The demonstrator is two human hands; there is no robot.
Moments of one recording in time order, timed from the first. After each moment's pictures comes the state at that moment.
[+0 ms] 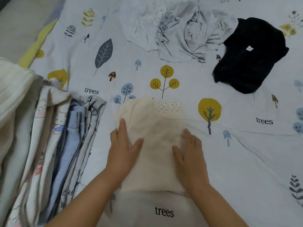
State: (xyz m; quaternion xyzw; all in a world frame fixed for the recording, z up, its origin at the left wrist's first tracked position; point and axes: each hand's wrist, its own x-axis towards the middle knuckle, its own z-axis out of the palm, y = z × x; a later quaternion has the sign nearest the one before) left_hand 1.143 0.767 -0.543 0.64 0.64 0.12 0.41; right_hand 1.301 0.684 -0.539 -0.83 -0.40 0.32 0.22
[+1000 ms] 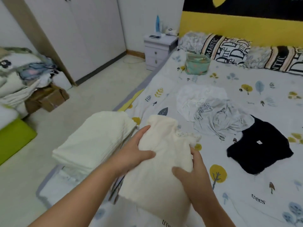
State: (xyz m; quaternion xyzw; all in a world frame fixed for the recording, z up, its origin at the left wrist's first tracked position) left_hand 1.090 0.742 -0.261 0.53 0.56 0.31 0.56; right_hand 1.271 0.685 -0.271 -0.62 -0.41 0.52 0.42
